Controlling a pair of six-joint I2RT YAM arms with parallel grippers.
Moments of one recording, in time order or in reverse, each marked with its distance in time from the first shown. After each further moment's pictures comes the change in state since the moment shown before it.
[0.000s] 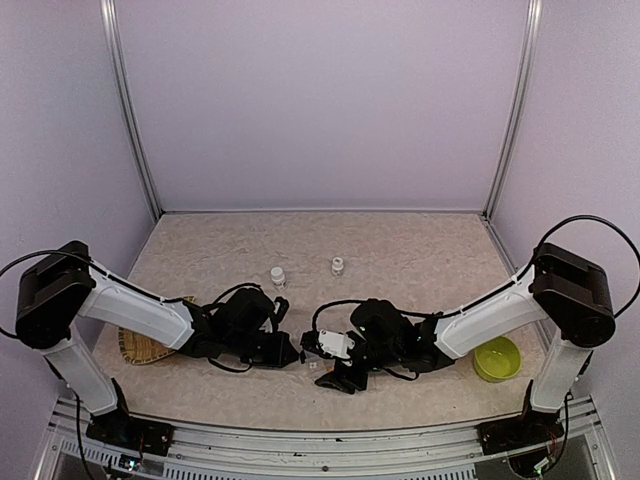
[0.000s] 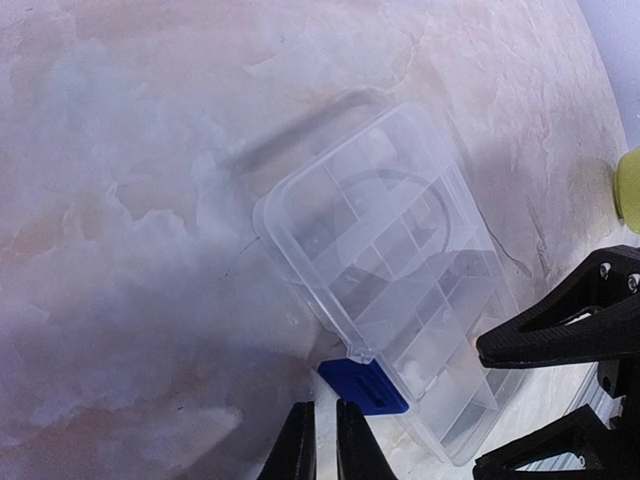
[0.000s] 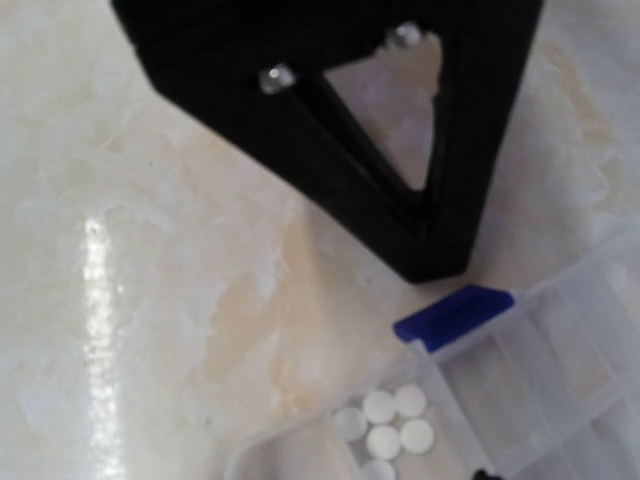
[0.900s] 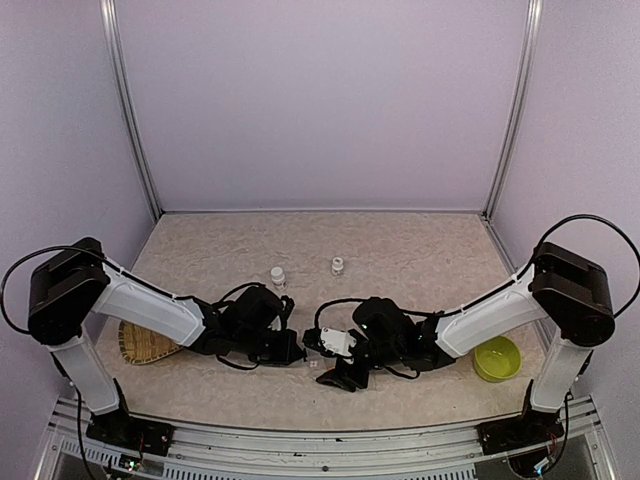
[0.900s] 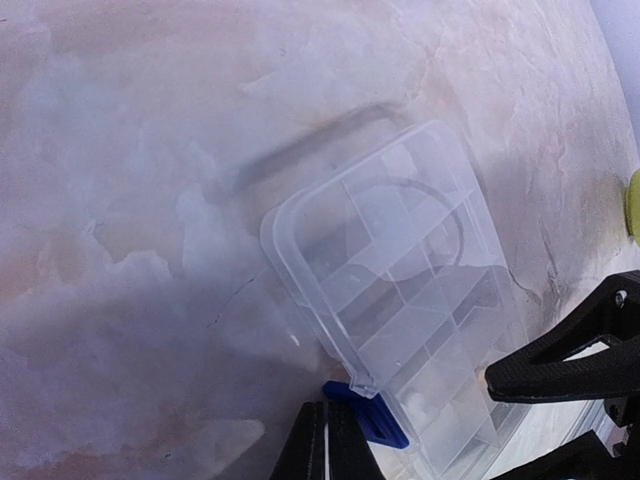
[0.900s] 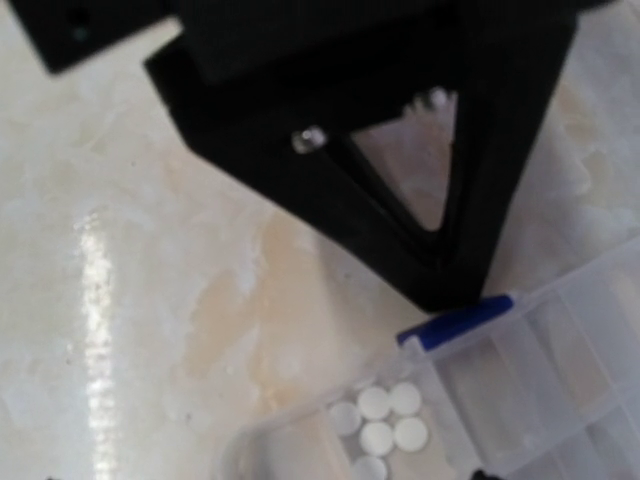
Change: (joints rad) left arm -0.002 0.068 0.060 -0.007 -0.010 -0.018; right arm -0.016 0.000 -0.007 0.014 -0.008 0.004
